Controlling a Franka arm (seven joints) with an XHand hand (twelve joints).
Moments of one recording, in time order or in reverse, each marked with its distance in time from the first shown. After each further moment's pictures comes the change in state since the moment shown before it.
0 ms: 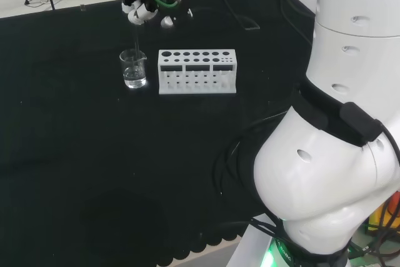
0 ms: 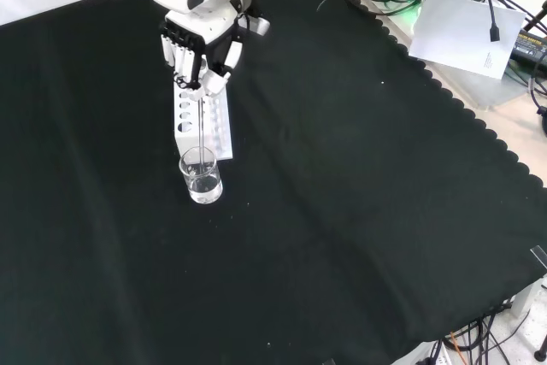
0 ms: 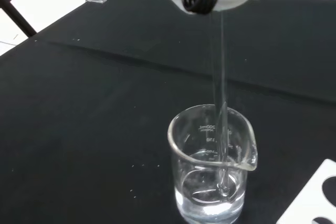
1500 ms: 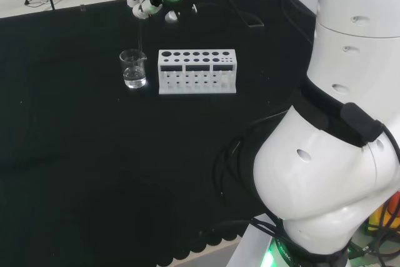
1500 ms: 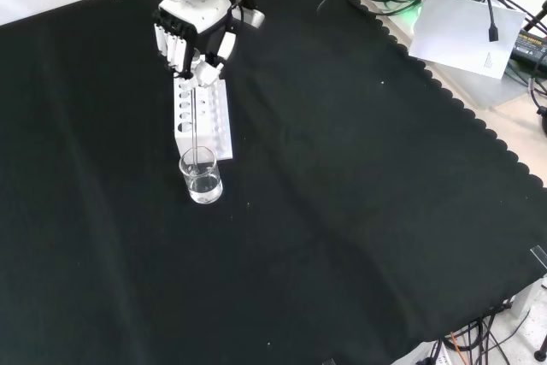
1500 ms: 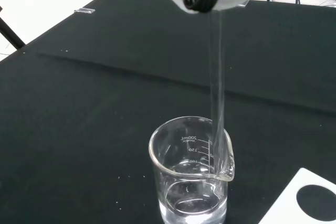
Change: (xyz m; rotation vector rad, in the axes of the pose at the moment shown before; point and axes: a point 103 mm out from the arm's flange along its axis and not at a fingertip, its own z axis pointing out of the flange) arm -0.015 -0.001 -0.010 -0.016 0.009 0.027
